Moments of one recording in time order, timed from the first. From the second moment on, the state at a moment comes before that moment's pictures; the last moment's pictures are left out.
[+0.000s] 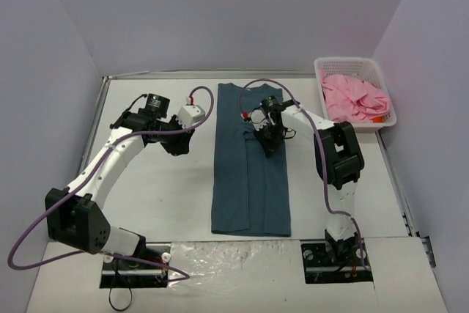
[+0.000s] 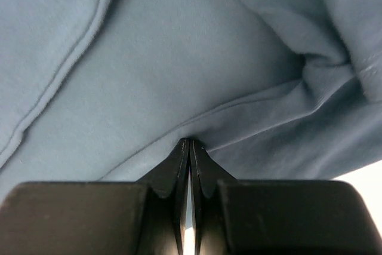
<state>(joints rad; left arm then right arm) -0.32 1.40 1.27 -0.88 0.44 0.44 0.41 2.07 1.49 -0.80 -0.23 -0.34</state>
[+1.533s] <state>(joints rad) -0.23 1.41 1.33 -0.90 0.31 0.43 0.39 2.54 2.28 -0.90 -0.26 -0.34</state>
